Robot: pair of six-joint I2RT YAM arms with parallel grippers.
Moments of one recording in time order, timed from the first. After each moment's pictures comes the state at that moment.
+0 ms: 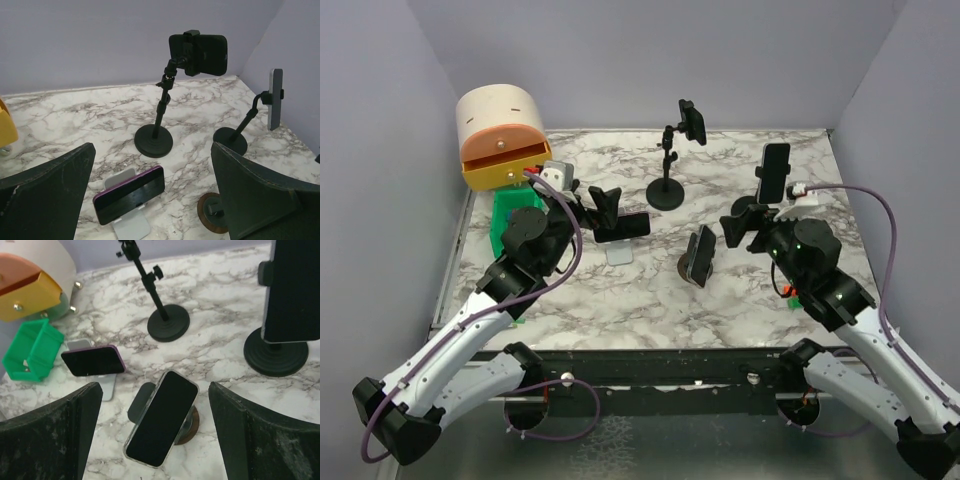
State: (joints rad) left arm -0.65 0.87 0.88 0.06 -0.25 -0.20; right arm 0.57 0.69 0.76 -0.22 0.25 0.37
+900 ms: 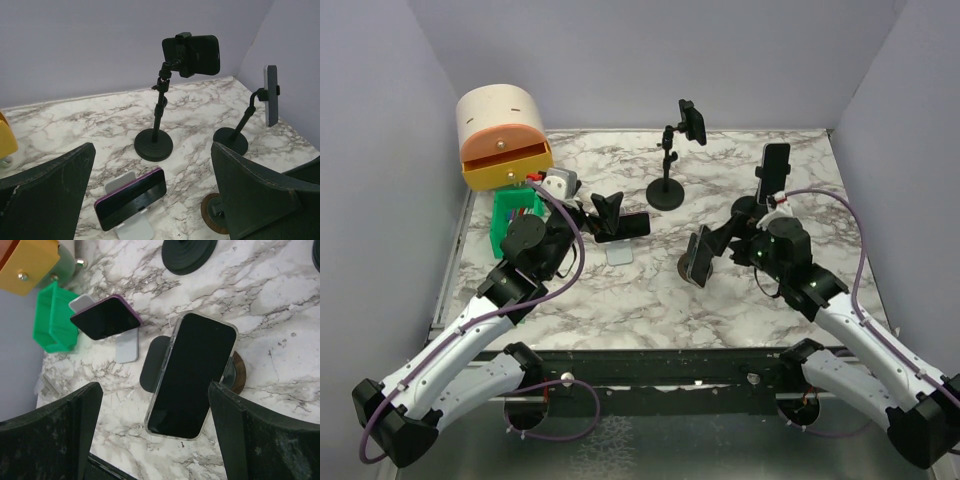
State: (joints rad) left arm -0.67 0.83 0.82 0.13 -0.23 -0.14; right arm 0.53 0.85 0.66 -0.21 0.05 0.68
